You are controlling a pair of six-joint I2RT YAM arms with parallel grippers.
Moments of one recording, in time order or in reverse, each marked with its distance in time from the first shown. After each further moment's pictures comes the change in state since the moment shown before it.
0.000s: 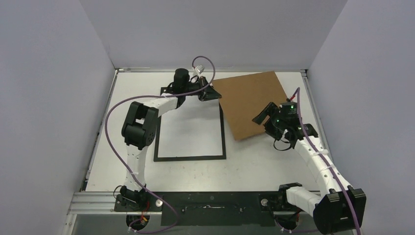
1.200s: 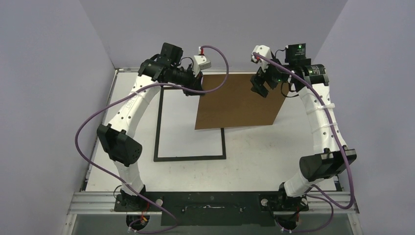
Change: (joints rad) left arm -0.041 -0.327 0.552 -1.408 -0.199 1.545; right arm 0.001 0.487 1.117 -0.467 -0.409 -1.593
